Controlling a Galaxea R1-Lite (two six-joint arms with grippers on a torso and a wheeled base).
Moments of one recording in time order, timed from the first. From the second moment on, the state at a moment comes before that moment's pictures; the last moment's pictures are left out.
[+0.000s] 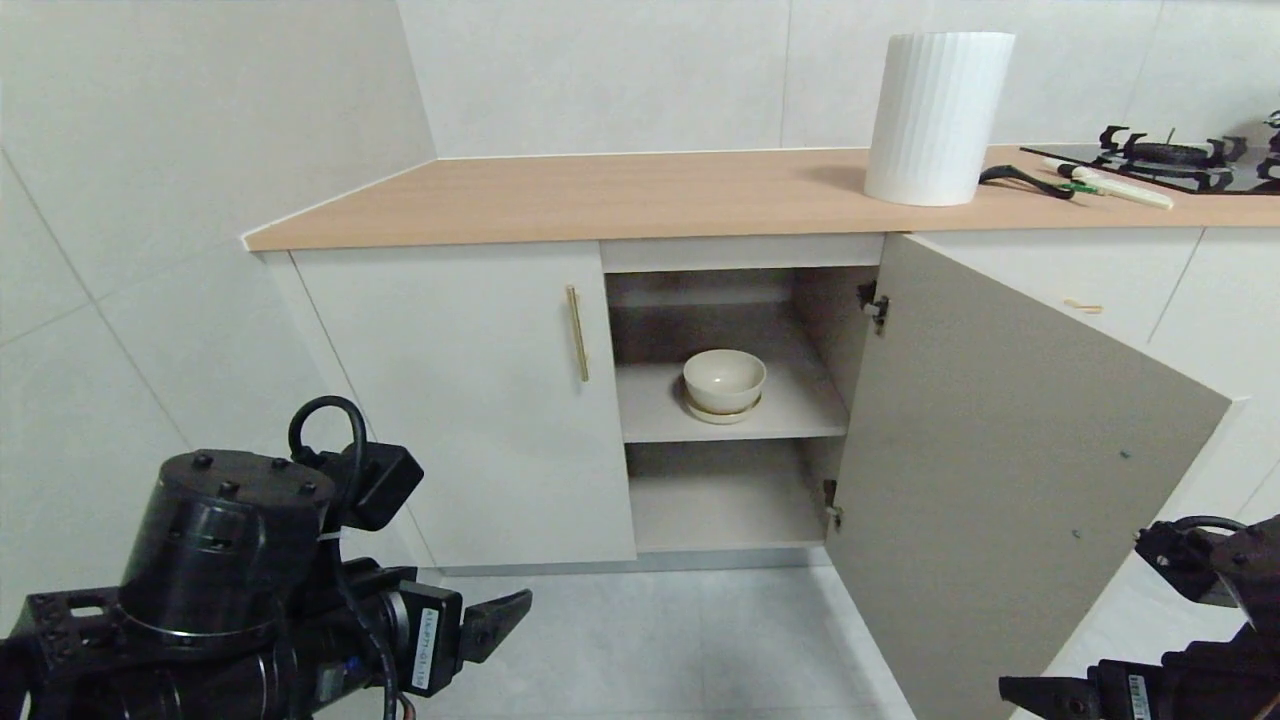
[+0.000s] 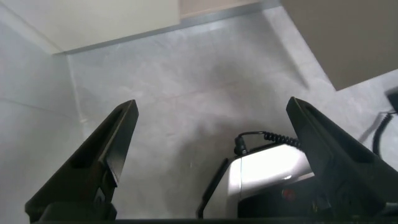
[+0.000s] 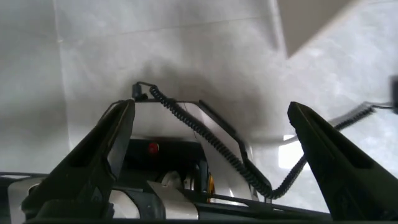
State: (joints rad) left arm -0.59 1.40 -0.54 -0.19 0.21 -0.28; right arm 0.58 1.27 -0.47 0.09 -0.18 0.62
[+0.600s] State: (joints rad) left arm -0.59 1.40 -0.54 -0.19 0.21 -0.28; right arm 0.34 1.31 -0.47 0.09 -0.19 0.51
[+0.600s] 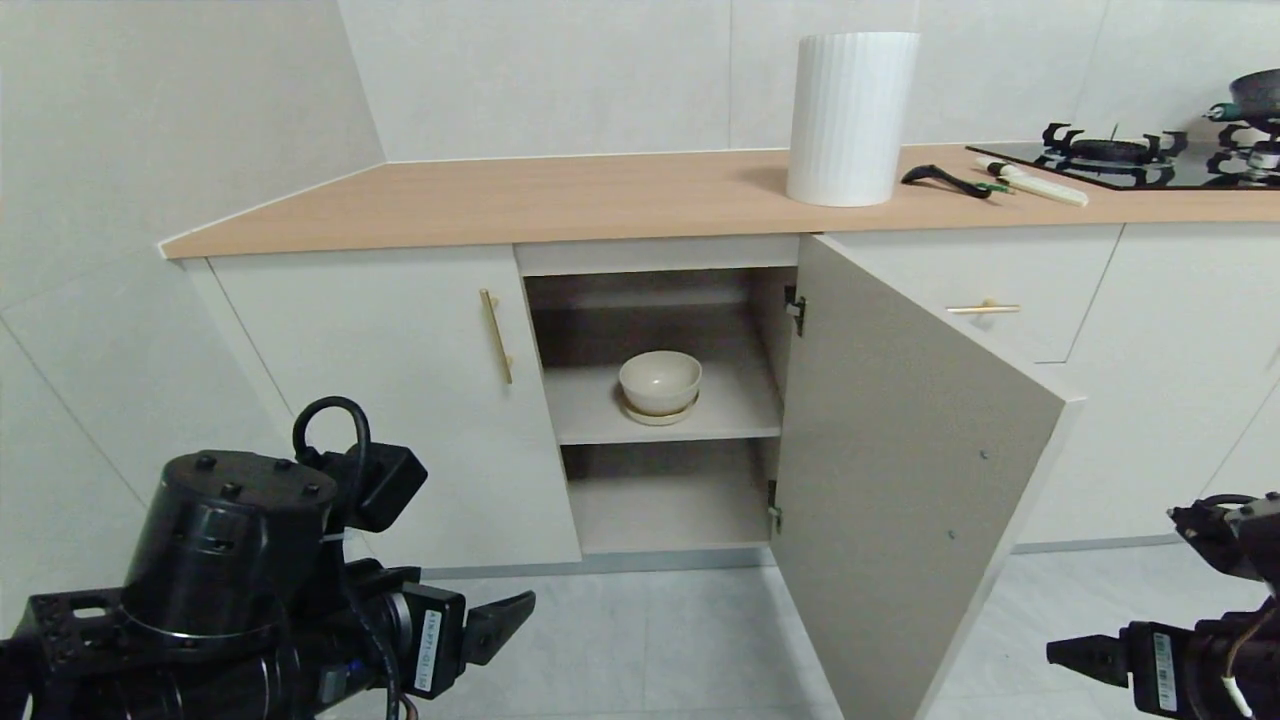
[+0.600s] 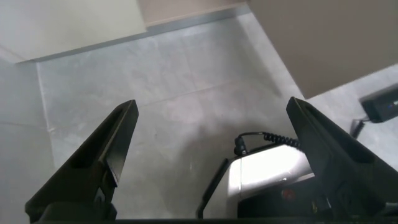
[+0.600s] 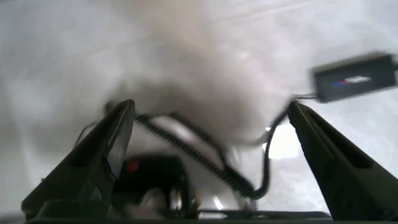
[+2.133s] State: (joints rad) left arm -0.51 1.38 -0.57 -0.18 0.22 -0.25; right arm 0.32 1.78 -0.68 -0.47 -0.10 0.51
